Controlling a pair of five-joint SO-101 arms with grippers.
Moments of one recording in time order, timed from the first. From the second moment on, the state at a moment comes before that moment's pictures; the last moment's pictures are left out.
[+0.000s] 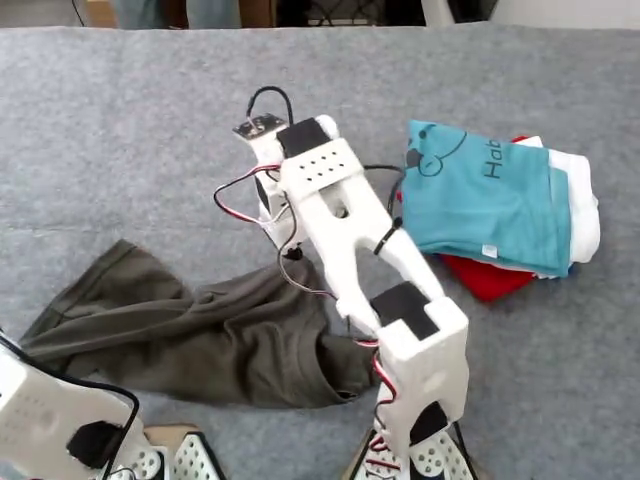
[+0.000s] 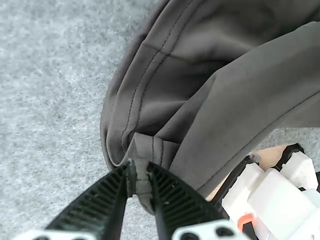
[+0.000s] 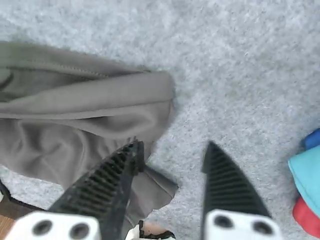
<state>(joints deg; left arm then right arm) -64.0 9.3 1.8 99.9 -63.7 -28.5 22.9 -17.6 100.1 2.8</state>
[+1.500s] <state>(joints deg) -64.0 9.3 1.8 99.9 -63.7 -33.3 19.1 5.3 76.4 9.5</state>
